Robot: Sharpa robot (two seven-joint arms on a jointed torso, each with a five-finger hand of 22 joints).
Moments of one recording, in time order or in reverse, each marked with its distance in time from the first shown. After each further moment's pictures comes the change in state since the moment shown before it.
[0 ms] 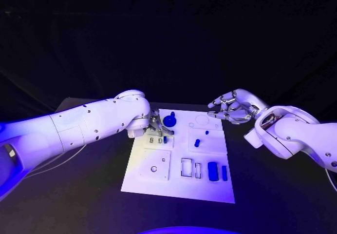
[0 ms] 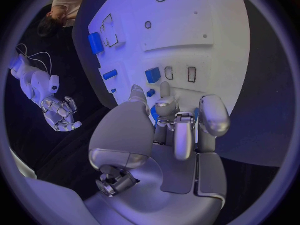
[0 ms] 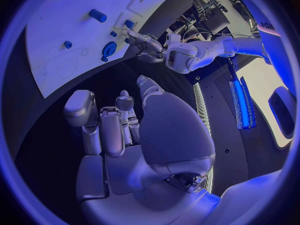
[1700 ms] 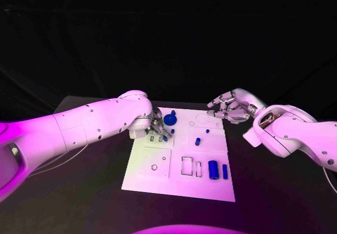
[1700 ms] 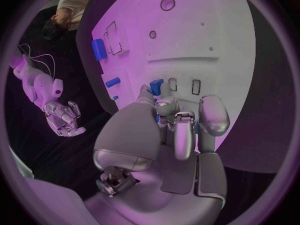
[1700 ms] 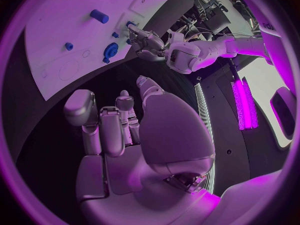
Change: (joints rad) left arm -0.005 0.012 -0.005 -0.001 0.036 0.041 0.002; left_hand 0.173 0.107 0.126 -0.059 -0.001 -0.040 -0.010 0.027 0.063 -0.013 -0.006 -0.012 -0.007 -0.004 -0.004 0.000 0.000 0.000 -0.011 0.004 0.013 0.015; right arm -0.005 0.016 -0.002 -0.019 0.000 0.002 -0.011; right_hand 0.000 0.000 0.000 0.000 0.042 0.000 0.000 0.008 0.001 0.000 0.000 0.000 -0.004 0.000 0.000 -0.006 -0.003 0.000 0.000 0.000 -0.010 -0.004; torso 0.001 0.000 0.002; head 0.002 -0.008
